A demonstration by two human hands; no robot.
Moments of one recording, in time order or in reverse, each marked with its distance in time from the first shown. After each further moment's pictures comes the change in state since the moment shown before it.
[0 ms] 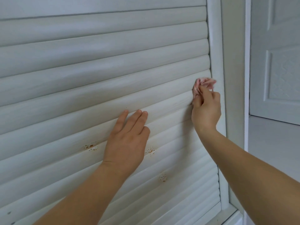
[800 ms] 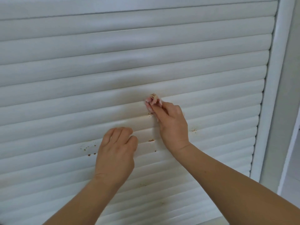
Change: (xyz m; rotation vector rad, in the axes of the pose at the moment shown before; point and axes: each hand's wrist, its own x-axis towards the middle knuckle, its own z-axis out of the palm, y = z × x) left_hand -0.146 -0.032 -0.084 0.048 -0.098 -0.411; right_hand -0.178 -0.112 0.041 0.149 -0.325 -0.737
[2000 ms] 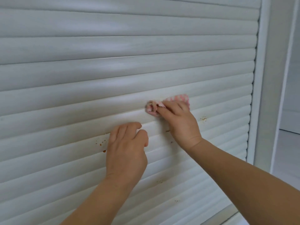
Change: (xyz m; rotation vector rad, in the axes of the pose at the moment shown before) left_hand -0.034 -0.047 0.015 -0.317 0.213 -0.004; right_hand -0.025 -0.034 0.017 -0.318 -0.039 -0.209
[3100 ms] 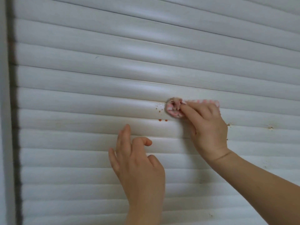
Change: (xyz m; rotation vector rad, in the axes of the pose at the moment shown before) left_hand -0.120 -0.022 0.005 -0.080 0.405 -0.773; right_hand -0.026 -0.084 0.052 0.101 0.213 -0.208
